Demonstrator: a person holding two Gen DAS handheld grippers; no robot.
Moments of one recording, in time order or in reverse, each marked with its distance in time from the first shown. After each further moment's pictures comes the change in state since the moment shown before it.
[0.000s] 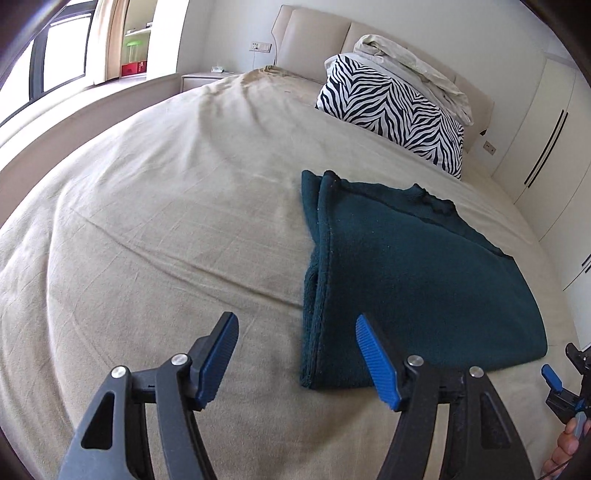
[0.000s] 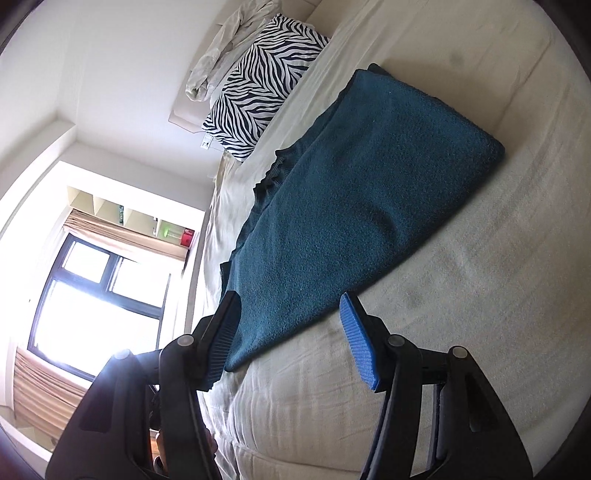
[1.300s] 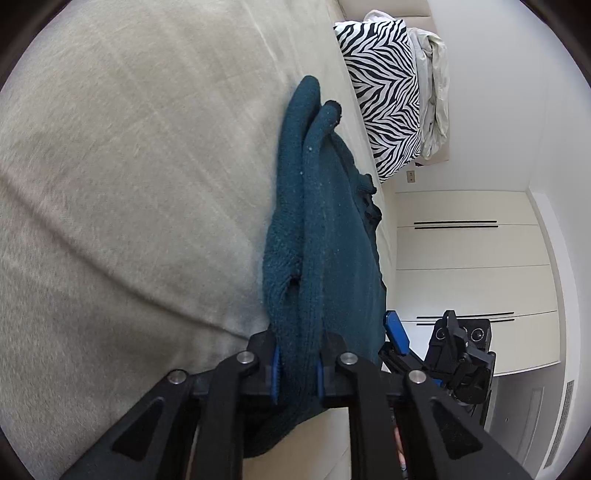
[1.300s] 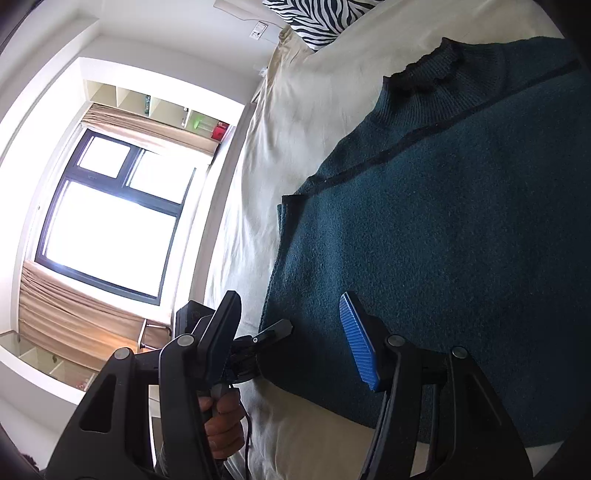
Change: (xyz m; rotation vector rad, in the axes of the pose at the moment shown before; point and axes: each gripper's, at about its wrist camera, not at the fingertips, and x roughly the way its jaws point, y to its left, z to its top) left arm 0.123 0.050 0.016 -0.556 0.404 -0.697; right arm 0.230 0.137 0.016 -0.213 0.426 0.083
